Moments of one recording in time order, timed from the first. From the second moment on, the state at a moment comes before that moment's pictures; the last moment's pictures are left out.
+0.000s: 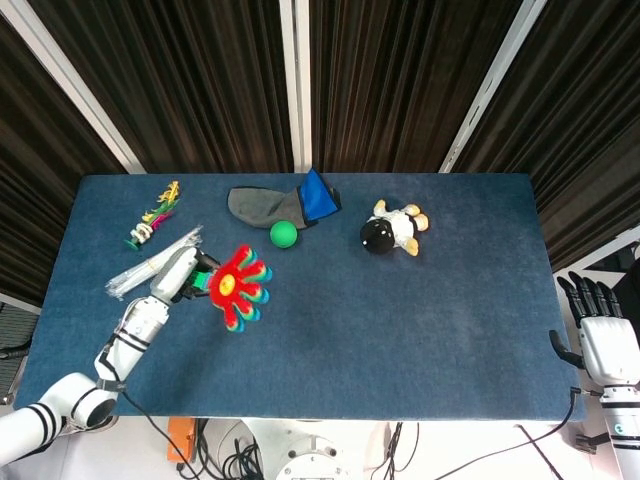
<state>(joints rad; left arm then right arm) -0.58 -1.46 -0.25 -1.31 1.65 1.06 -0.67 0.11 -1.17 0.07 -1.43 -1.48 1.44 0.10</state>
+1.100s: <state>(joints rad) -0.63 -1.32 -0.29 -1.50 1.51 0.79 -1.62 0.11 -1.18 0.07 -1.42 -1.48 1.43 0.09</state>
